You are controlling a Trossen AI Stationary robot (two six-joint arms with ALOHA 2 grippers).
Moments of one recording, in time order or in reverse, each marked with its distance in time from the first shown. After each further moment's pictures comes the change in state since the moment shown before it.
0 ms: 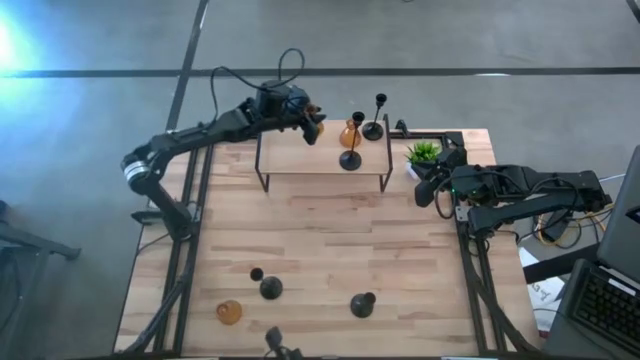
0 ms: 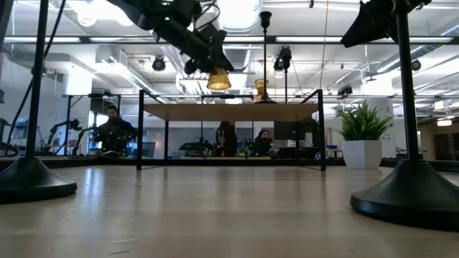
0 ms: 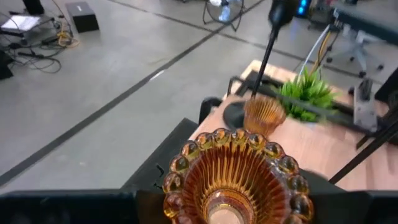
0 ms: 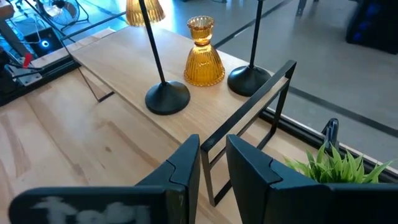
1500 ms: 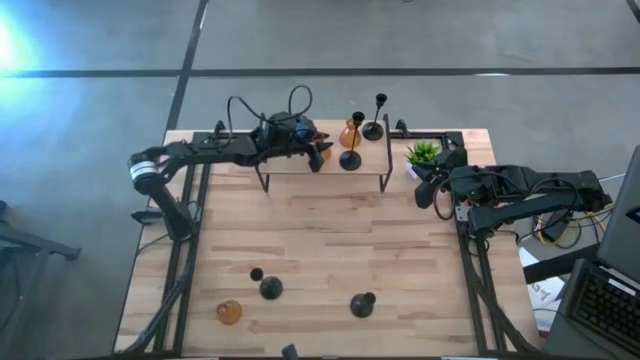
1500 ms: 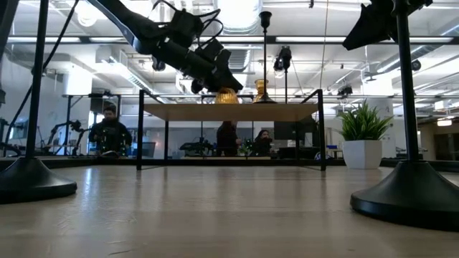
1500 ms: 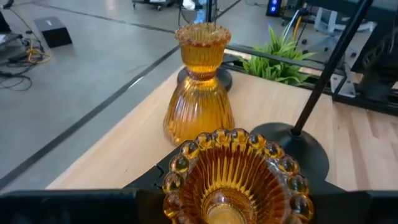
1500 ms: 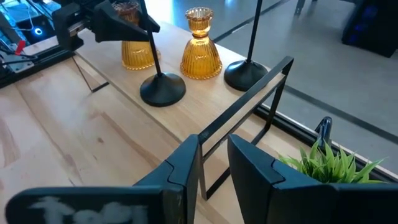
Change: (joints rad) left arm -0.100 0.037 -0.277 0.367 -0.001 0.035; right arm 0.000 0.000 -0.002 -0.030 -0.002 -0.019
